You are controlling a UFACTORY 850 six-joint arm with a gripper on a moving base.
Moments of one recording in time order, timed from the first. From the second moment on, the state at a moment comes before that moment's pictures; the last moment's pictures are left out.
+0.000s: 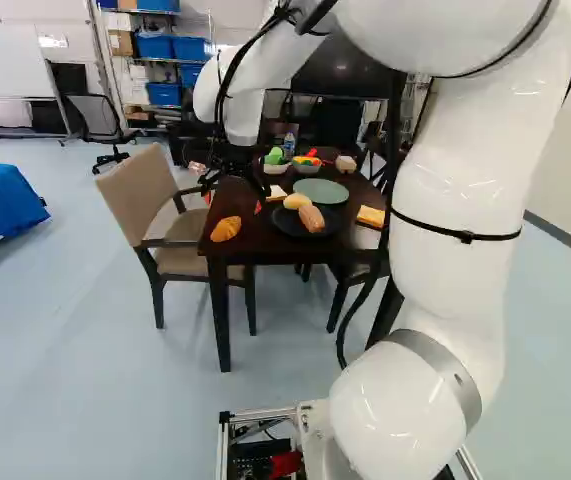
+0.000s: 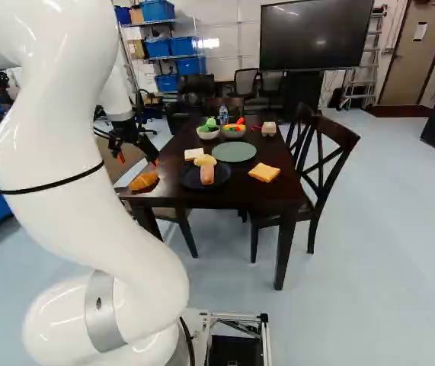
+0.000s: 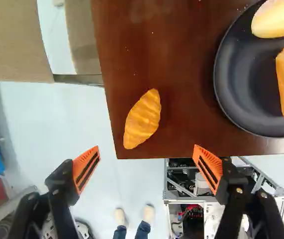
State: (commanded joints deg) arm 24.7 -14.9 -68.7 2.4 -42.8 33.7
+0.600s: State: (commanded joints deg) arm 27.5 -21.7 -77.5 -0.7 -49.5 45.1
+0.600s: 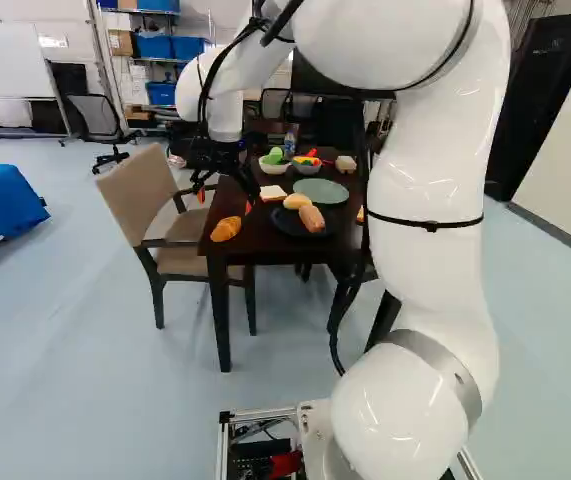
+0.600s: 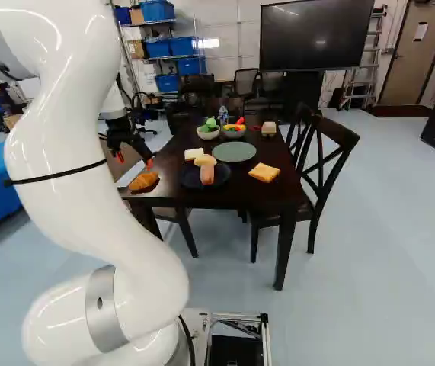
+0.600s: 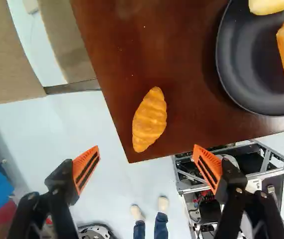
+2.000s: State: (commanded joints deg) arm 25.0 -28.0 -79.7 2.2 -49.5 45.1
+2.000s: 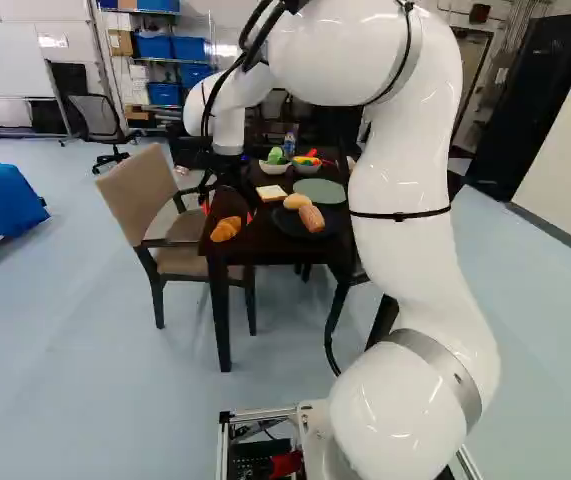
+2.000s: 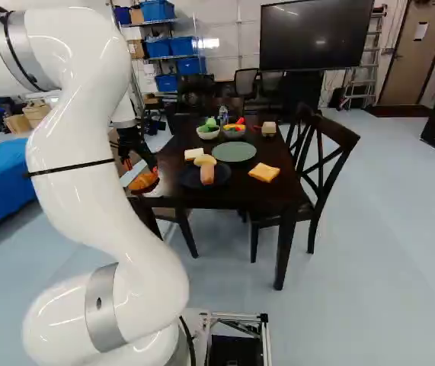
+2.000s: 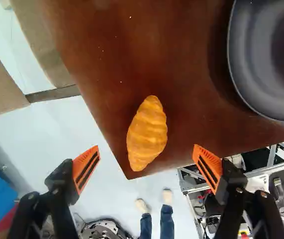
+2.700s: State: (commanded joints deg) arm 25.0 -31.0 -80.6 2.2 -48.5 45.1
